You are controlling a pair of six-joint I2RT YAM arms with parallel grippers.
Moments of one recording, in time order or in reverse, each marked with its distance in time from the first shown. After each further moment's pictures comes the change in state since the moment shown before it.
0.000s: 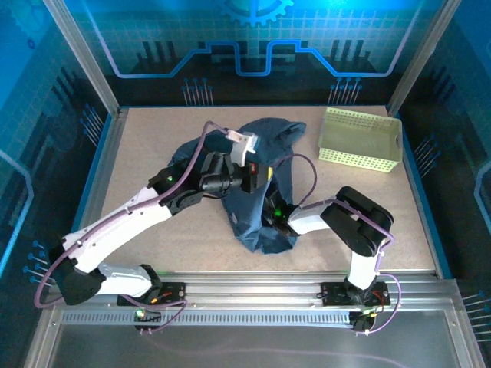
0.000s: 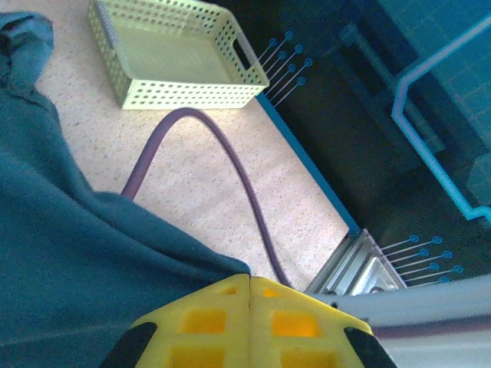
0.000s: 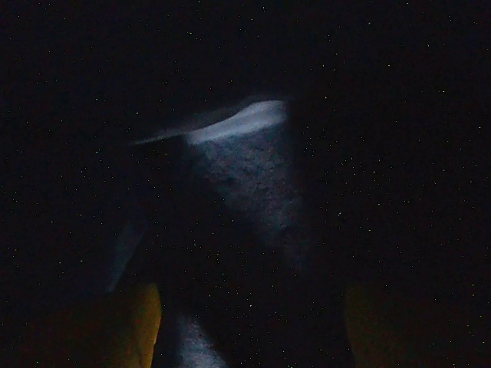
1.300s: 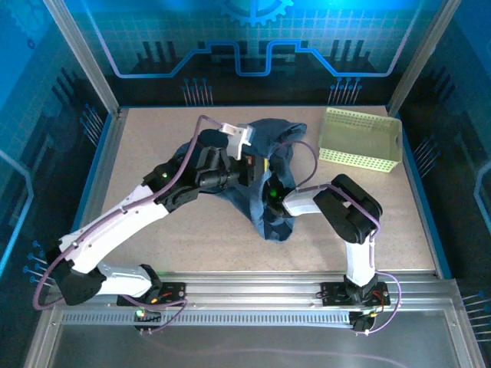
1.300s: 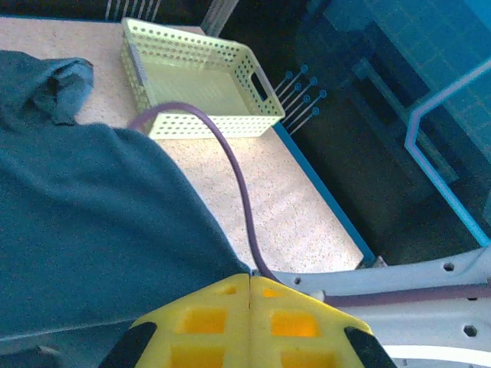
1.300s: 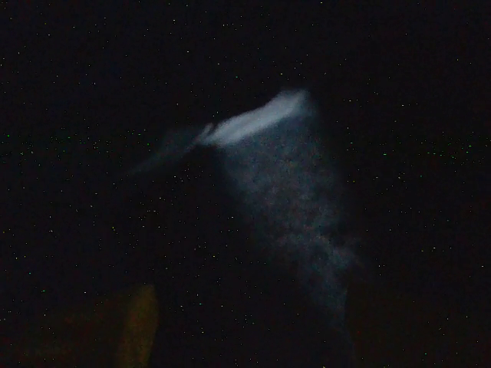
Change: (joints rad) left arm 0.028 -0.018 0.050 -0.039 -0.068 0.013; right arm -0.130 0.124 0.192 -0.156 -0.190 0.155
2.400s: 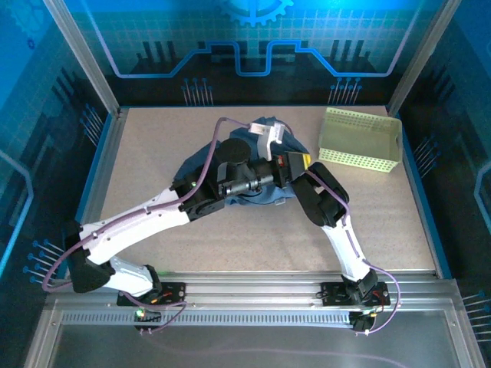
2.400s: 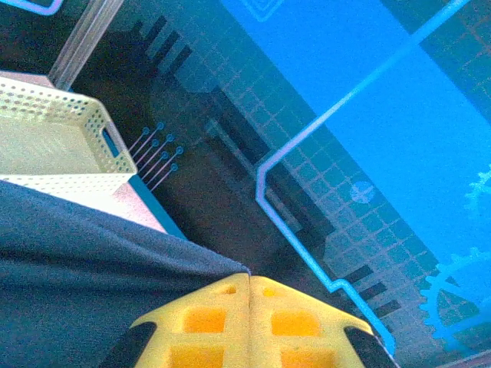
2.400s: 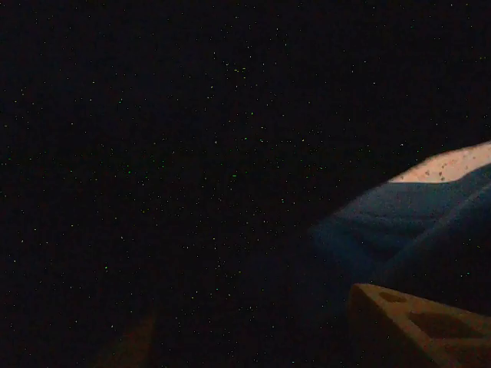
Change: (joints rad) left arm -0.216 0.123 0.048 0.419 -0.044 -0.199; right arm -0.021 0.350 0.616 -0.250 -0.070 0.119
